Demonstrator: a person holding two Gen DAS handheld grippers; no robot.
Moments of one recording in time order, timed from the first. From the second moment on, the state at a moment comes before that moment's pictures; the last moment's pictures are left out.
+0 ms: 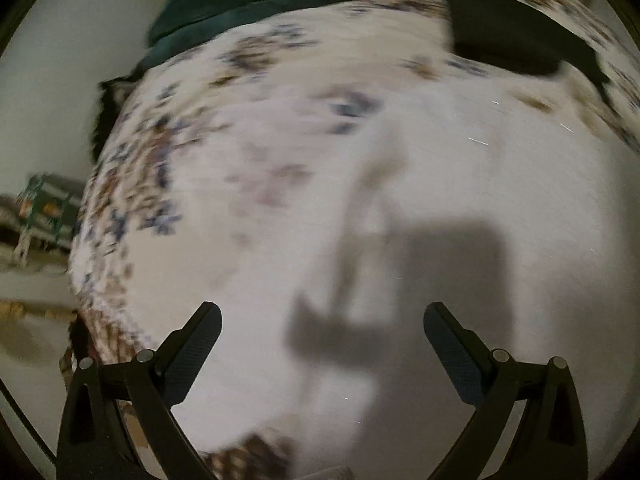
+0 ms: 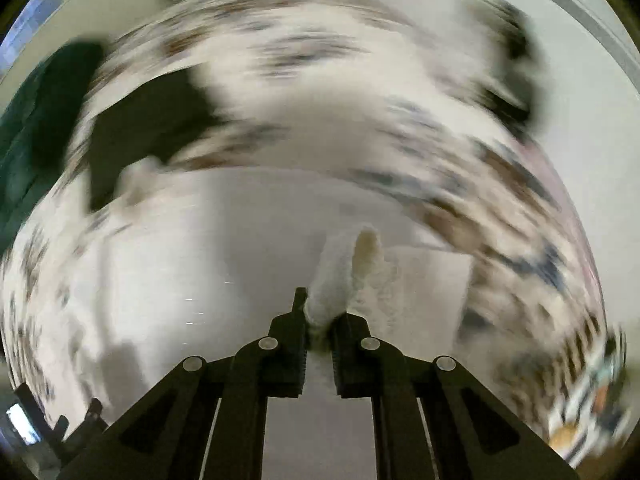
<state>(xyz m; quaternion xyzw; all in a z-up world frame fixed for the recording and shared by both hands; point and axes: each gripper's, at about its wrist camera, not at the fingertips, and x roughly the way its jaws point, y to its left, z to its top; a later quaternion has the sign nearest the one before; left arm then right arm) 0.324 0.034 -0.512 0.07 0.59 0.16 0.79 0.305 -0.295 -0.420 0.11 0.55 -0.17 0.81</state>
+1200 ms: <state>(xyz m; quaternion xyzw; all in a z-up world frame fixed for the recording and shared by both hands) 0.140 0.297 -0.581 -0.25 0.66 0.20 0.68 0.267 -0.198 -0.526 0.14 0.70 -0.09 0.69</state>
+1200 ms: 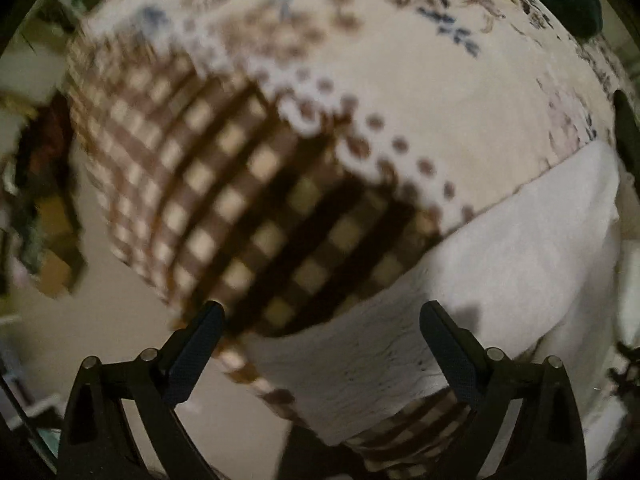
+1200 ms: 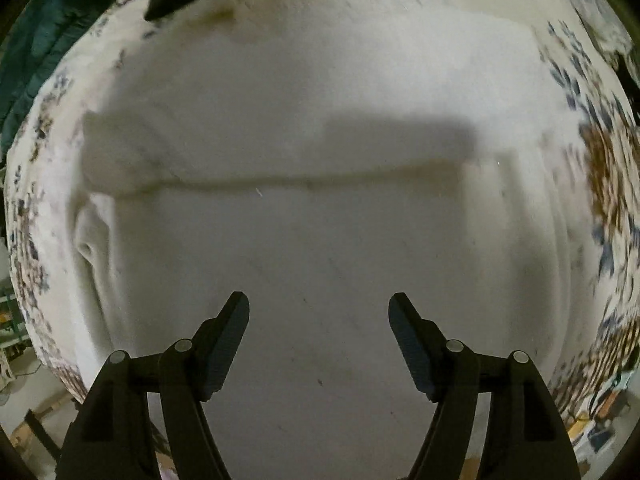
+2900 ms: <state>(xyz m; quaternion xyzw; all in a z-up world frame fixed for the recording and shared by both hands) 0.319 0.251 -0.427 -0.30 0.43 0.10 0.85 0.280 -0.235 -0.499 0.12 0.67 -0.13 0.72</state>
